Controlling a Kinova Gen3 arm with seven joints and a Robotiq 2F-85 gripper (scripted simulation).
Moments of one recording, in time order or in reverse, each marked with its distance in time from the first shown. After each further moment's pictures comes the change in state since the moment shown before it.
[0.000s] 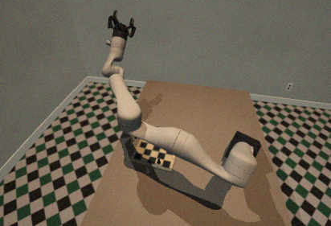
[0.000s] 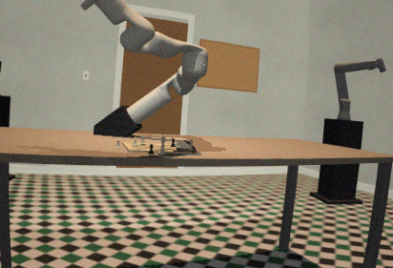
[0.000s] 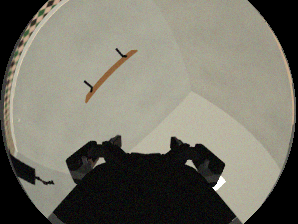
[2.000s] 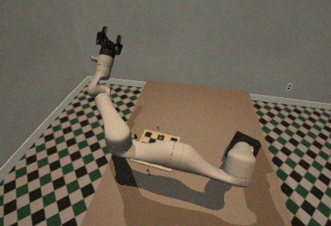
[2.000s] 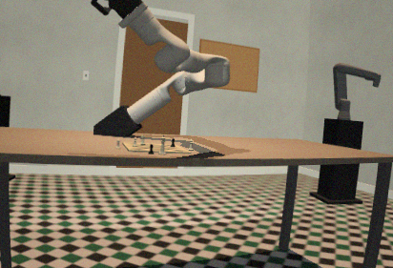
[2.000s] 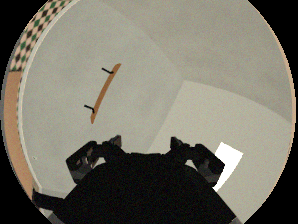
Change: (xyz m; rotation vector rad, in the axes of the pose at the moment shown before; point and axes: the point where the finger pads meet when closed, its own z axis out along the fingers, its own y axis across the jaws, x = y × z) arm 0.011 0.038 -0.108 0.039 0.017 0.325
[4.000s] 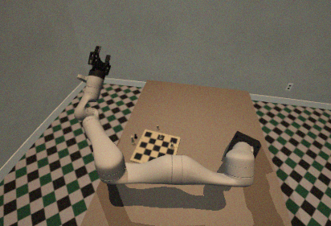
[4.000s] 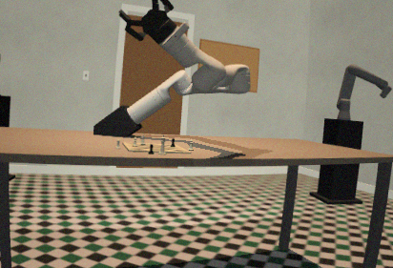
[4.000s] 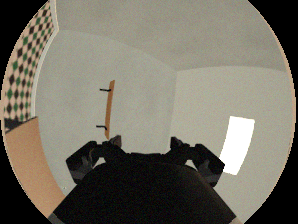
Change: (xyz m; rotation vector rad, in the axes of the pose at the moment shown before) arm 0.006 0.019 -0.117 0.079 0.019 0.342
